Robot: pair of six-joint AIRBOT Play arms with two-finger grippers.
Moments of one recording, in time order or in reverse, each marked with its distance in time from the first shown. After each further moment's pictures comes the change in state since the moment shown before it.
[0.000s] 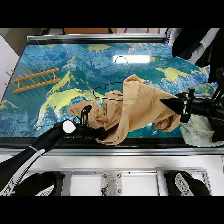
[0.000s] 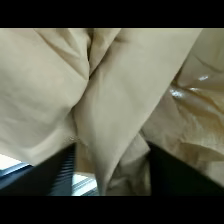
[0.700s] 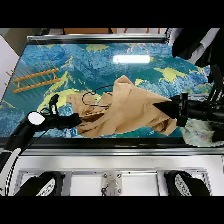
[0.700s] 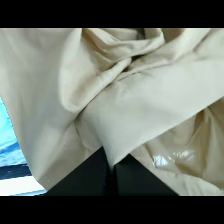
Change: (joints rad) left arm 0.484 0.159 0.023 0.101 -0.155 0.020; right arm 0.126 0.096 0.002 0.000 -0.004 0.303
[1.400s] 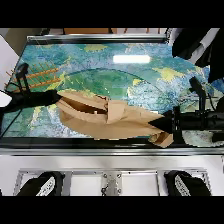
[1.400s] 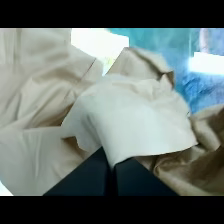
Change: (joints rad) left arm 0.146 0.012 0.444 0.127 -0.159 0.068; right arm 0.108 0.040 0.000 -0.217 0.103 0.157
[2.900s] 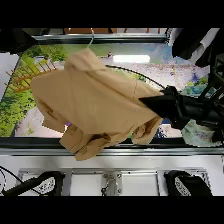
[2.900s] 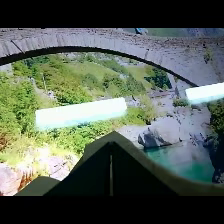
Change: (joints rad) left arm -0.019 -0.280 0.938 0.006 -0.362 -0.077; right arm 0.141 -0.022 0.043 0.573 -0.270 -0.177
